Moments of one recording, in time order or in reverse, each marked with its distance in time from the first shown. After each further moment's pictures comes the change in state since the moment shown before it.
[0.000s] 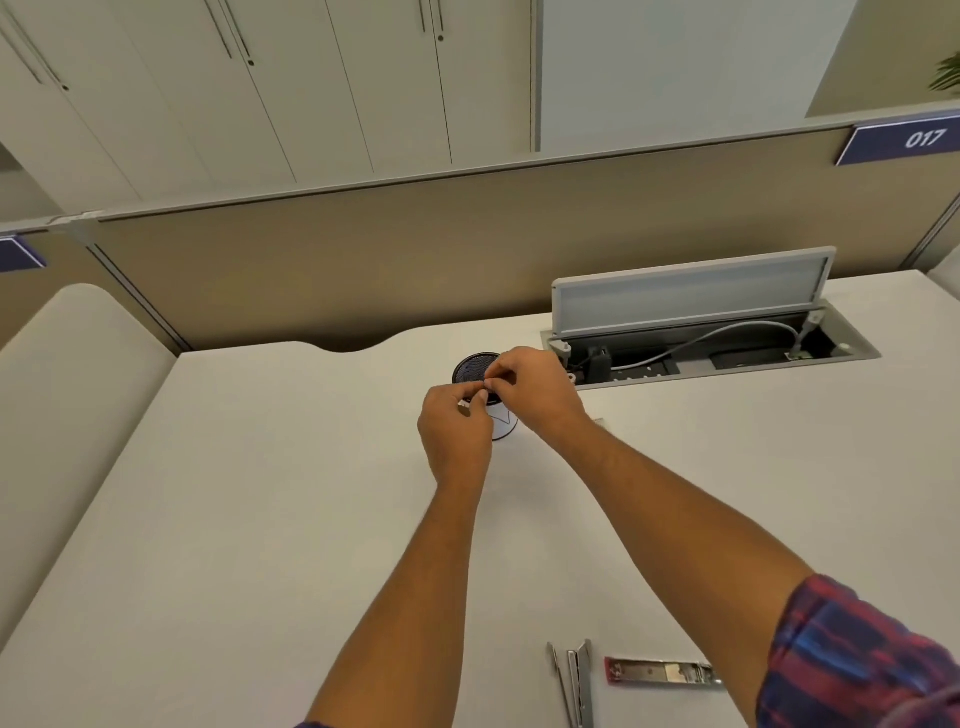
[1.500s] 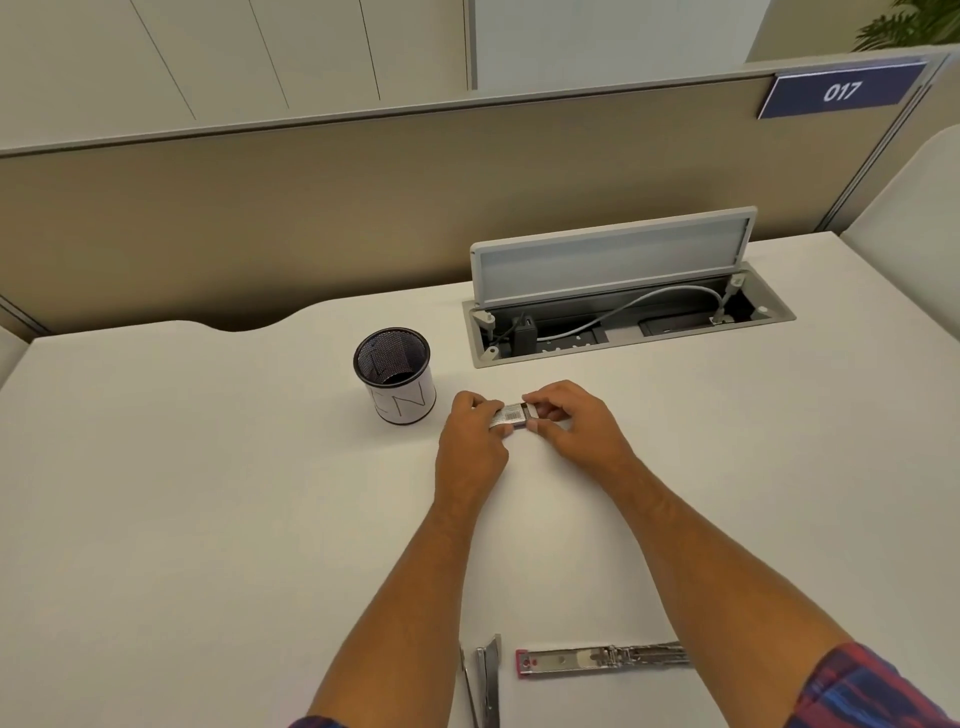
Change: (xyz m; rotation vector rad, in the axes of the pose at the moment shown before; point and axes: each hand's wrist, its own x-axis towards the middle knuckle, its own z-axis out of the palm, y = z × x) left_hand -0.056 -0.027 0.104 0.265 -0.445 0.331; right_hand -0.082 0.171 -0.035 0.161 0.007 0.048
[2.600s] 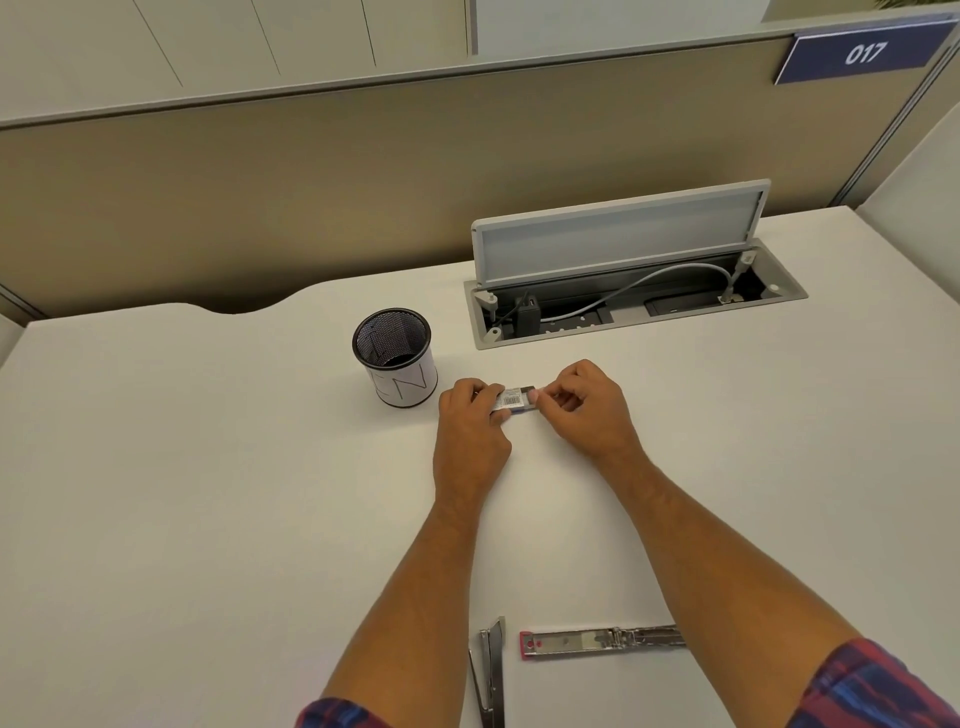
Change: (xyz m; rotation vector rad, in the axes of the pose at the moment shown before) left_hand -0.014 -0.004 0.005 0.009 0.111 0.079; right_hand -0.003 0.006 0.011 -0.081 0.216 0.036
